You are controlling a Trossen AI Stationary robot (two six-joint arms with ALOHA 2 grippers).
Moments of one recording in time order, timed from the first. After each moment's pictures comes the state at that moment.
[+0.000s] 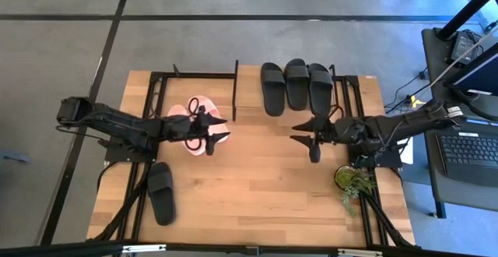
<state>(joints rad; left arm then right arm) 0.01 1.13 0.34 0.56 -0.28 -0.14 0.19 0.87 0.61 -0.09 0.33 0.28</state>
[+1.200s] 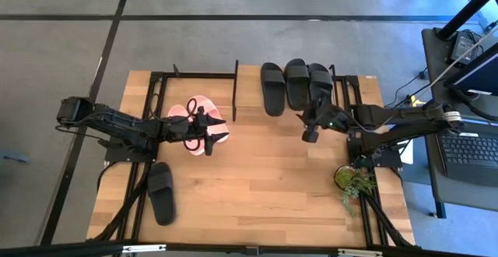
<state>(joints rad) 0.01 1.13 0.30 0.61 -0.28 -0.15 -0.01 1.03 0.82 -0.52 0.55 -0.20</state>
